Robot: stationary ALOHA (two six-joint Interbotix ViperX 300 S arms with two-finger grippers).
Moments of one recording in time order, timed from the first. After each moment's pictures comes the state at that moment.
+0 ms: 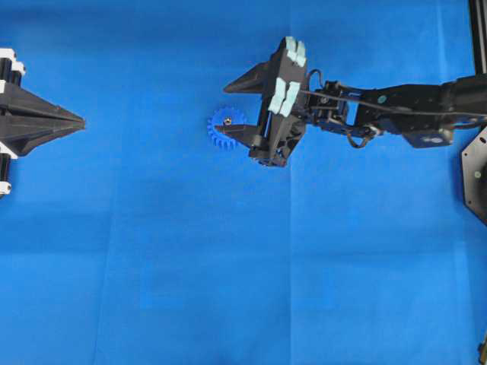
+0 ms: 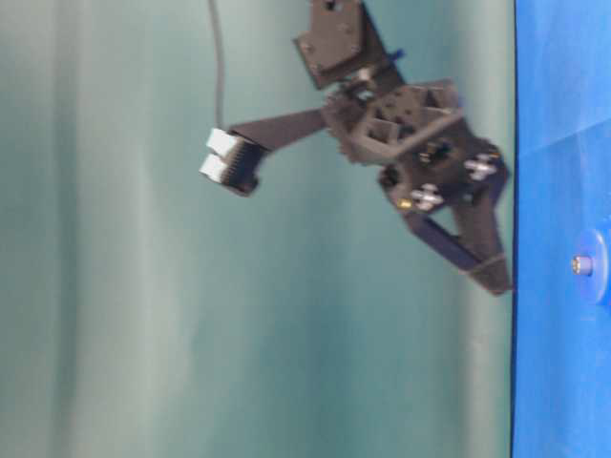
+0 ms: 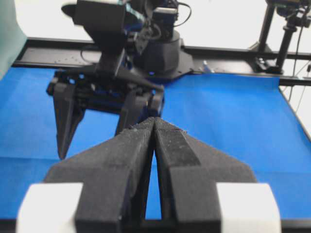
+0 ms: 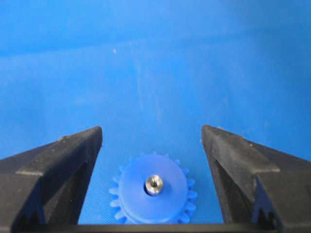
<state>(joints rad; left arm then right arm) 0.00 -0.97 1.21 0.00 -0.33 -0.04 -0.14 0.08 0.65 0.19 -0.35 0.03</state>
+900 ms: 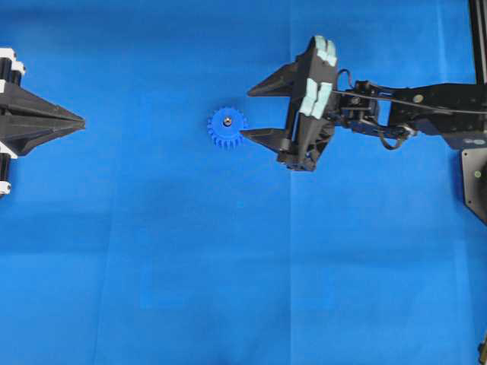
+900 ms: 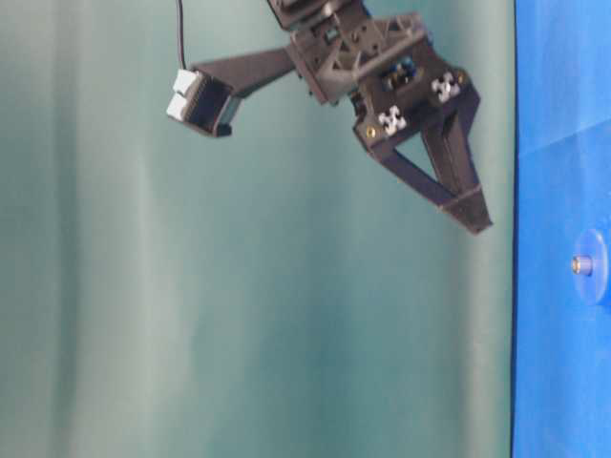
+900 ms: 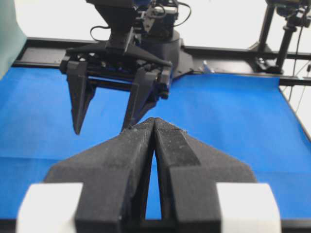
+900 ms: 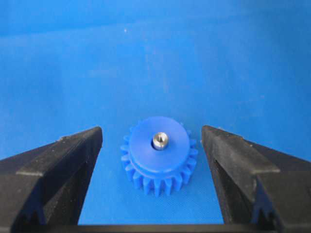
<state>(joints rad) 0.00 -0.97 1.21 0.00 -0.33 -0.04 -0.13 -0.06 0.77 0.19 -0.29 0.04</state>
